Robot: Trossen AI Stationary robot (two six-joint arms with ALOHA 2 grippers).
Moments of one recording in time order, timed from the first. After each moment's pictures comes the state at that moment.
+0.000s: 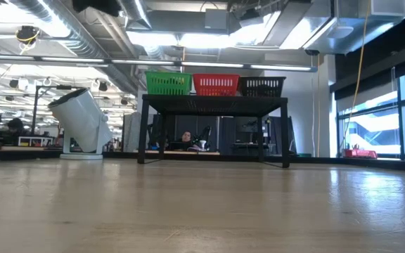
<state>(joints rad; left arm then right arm) 0.07 0.93 1.22 -0.98 -0.31 -0.33 0.36 1.84 2.10 -1.16 0.31 0.31</state>
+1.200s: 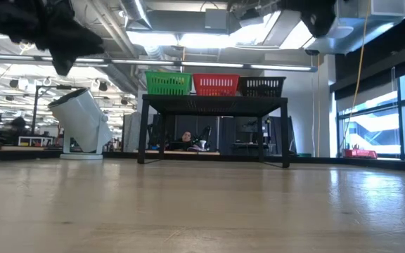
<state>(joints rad) -0.06 0.33 0.30 -0.16 -0.26 -0.44 0.37 1.09 0.78 -0.09 0.32 0.41</state>
